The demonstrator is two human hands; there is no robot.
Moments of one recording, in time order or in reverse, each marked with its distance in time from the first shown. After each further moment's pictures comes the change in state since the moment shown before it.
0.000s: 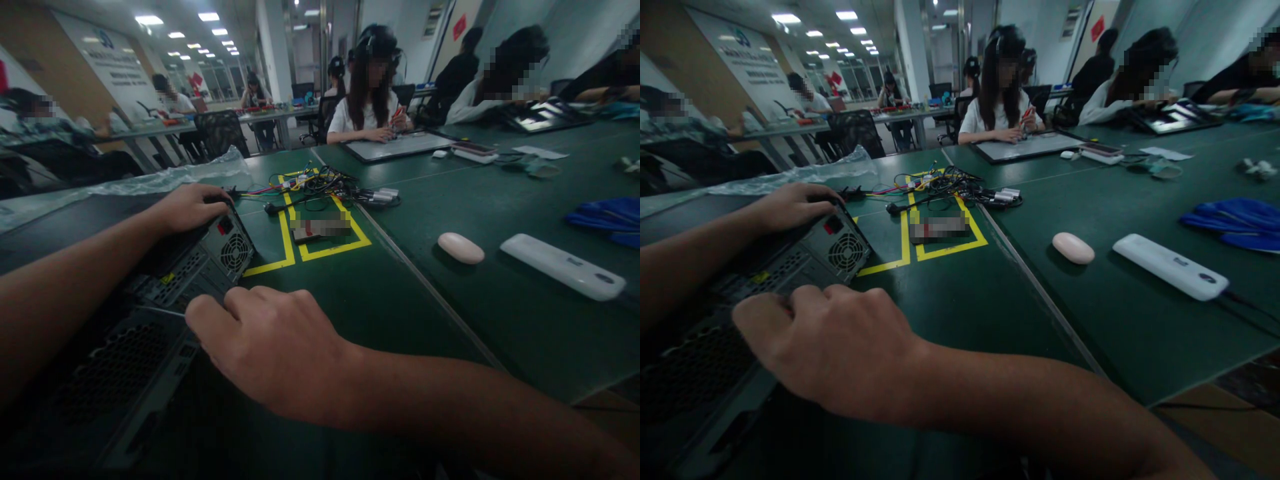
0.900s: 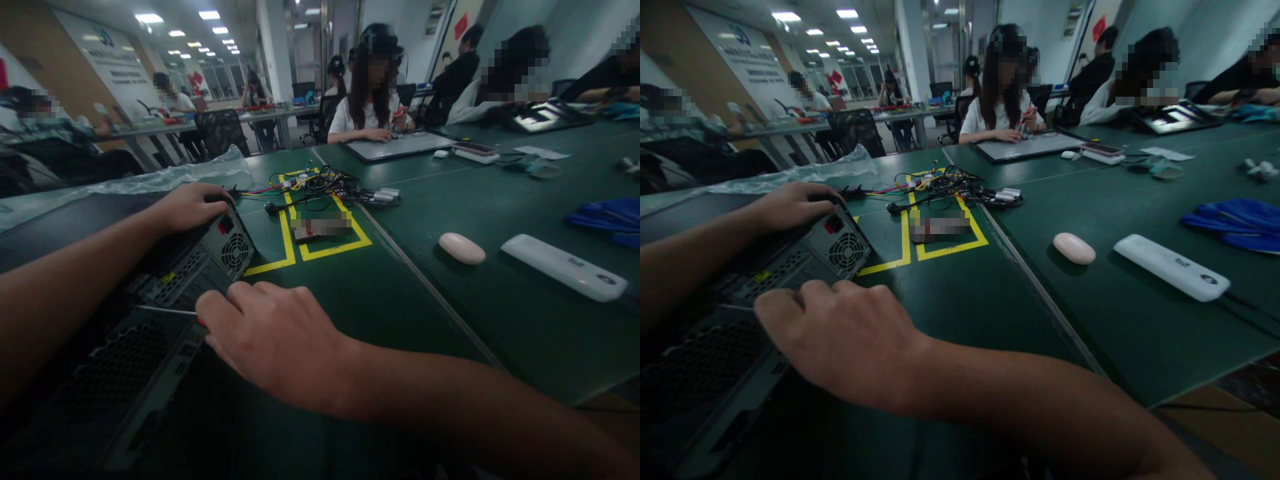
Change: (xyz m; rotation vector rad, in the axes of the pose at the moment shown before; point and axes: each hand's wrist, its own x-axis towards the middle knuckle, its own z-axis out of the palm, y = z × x) left_hand -0.001 0.002 0.000 0.006 -0.010 -0.003; right_hand 0.000 0.006 0.006 0.019 -0.015 0.000
